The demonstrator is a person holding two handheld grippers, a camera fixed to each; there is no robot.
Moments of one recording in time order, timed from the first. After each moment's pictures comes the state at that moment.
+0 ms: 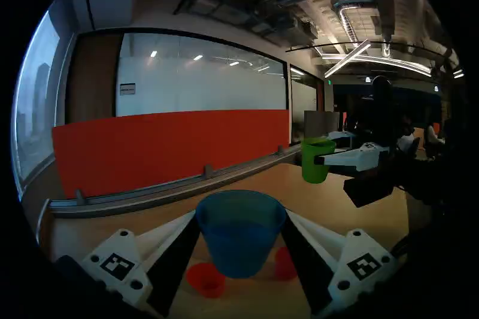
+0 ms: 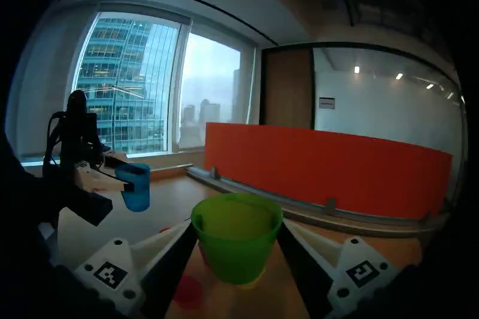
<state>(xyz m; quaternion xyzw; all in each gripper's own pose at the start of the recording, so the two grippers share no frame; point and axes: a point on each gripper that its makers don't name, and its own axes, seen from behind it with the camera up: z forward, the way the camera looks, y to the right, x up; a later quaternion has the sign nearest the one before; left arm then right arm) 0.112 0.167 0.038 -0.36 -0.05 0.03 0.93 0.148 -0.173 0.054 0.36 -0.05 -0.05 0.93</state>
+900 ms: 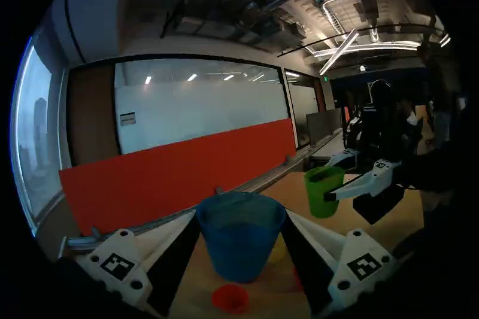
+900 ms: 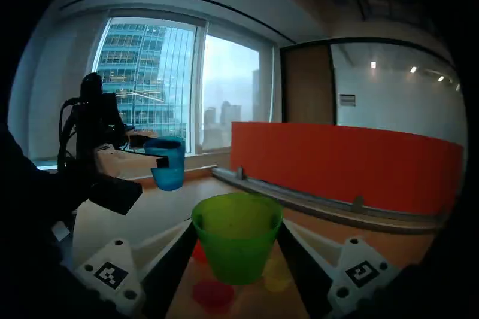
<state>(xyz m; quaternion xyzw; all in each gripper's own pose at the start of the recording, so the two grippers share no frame) 0.164 0.171 0.050 -0.34 0.02 0.10 0.93 0.134 -0.222 0.026 0.42 -0.05 -0.03 0.91</state>
